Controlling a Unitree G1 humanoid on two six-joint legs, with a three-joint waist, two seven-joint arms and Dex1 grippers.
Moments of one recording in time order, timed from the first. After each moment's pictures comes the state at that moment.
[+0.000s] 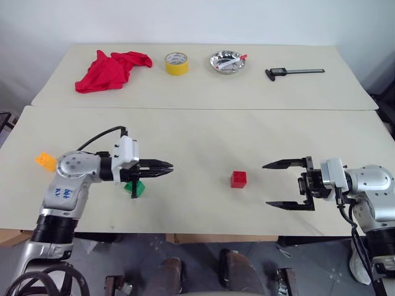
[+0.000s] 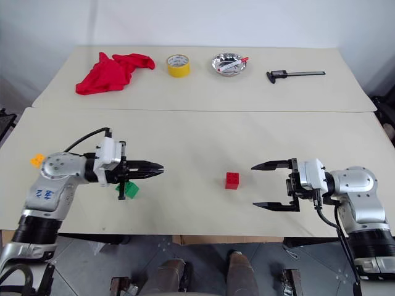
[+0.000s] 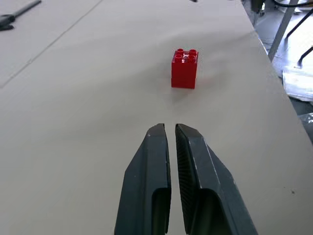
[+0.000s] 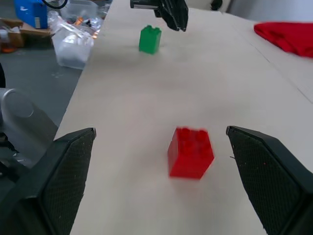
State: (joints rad) left arm -0.46 0.67 0.00 0.09 -0.39 0.13 -1.21; right arm -0.26 -0.81 -0.05 0.16 0.59 -0.23 1.53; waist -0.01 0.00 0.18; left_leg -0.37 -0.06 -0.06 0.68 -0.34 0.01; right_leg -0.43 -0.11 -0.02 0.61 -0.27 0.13
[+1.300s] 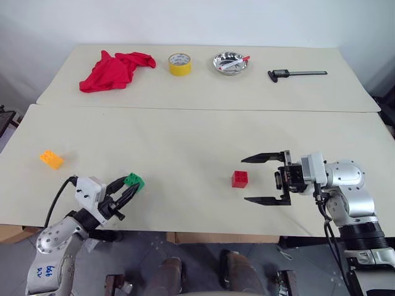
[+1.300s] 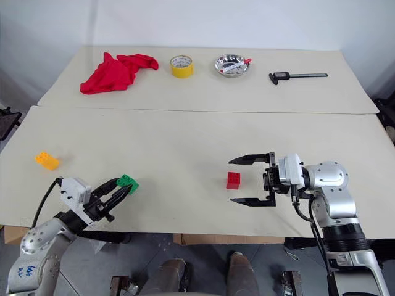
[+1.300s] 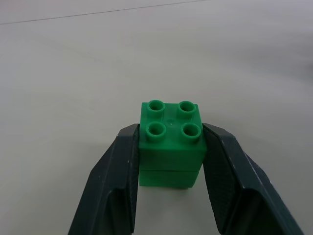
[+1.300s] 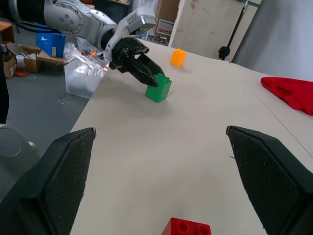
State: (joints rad) left arm 0.15 0.49 0.31 -0.25 -0.43 0.21 -0.68; right arm -0.38 -0.64 -0.01 0.08 0.55 -0.18 1.51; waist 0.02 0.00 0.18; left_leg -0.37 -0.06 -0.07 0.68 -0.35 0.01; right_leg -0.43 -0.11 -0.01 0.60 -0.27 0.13
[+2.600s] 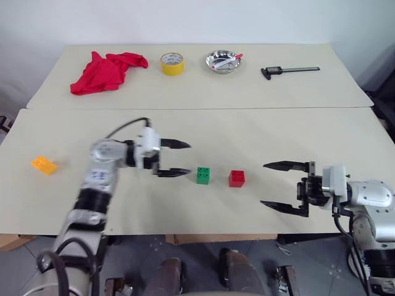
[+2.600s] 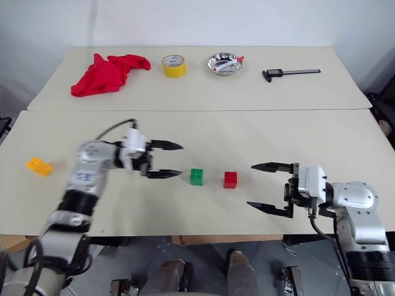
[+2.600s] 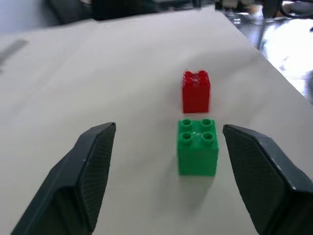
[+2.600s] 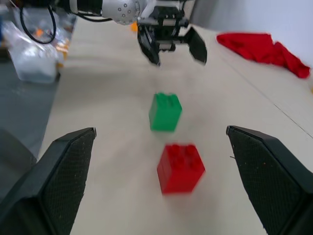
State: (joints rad) left arm -0.56 0.57 0.04 0.30 -0.35 -0.09 -1.32; right arm -0.19 -0.69 -0.11 -0.05 0.57 -0.09 1.39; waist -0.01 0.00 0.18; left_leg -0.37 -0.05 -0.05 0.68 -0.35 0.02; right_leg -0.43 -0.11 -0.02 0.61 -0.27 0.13
